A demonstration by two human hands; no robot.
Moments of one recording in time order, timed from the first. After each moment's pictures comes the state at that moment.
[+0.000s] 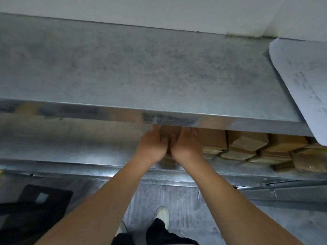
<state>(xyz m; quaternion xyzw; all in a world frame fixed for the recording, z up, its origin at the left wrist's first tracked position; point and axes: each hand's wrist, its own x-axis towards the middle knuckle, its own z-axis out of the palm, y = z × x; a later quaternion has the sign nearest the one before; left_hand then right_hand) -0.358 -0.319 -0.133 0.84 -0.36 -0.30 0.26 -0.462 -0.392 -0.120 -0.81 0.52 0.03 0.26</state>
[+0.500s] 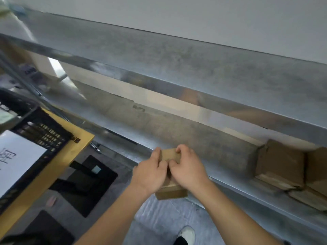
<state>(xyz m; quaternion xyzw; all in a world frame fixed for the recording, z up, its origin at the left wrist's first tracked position) -0.325 -0.096 -0.096 0.92 -0.18 -0.26 0.23 -0.390 -0.223 -0.086 -0.88 0.30 0.07 0.36</state>
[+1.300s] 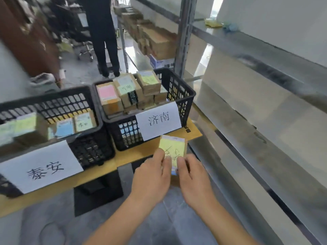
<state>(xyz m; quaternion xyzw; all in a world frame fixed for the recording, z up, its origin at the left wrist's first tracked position) -0.357 0.297 -0.037 0.94 0.07 0.04 0.34 -0.343 0.162 -0.041 -0.88 -0.02 0.02 0.47</state>
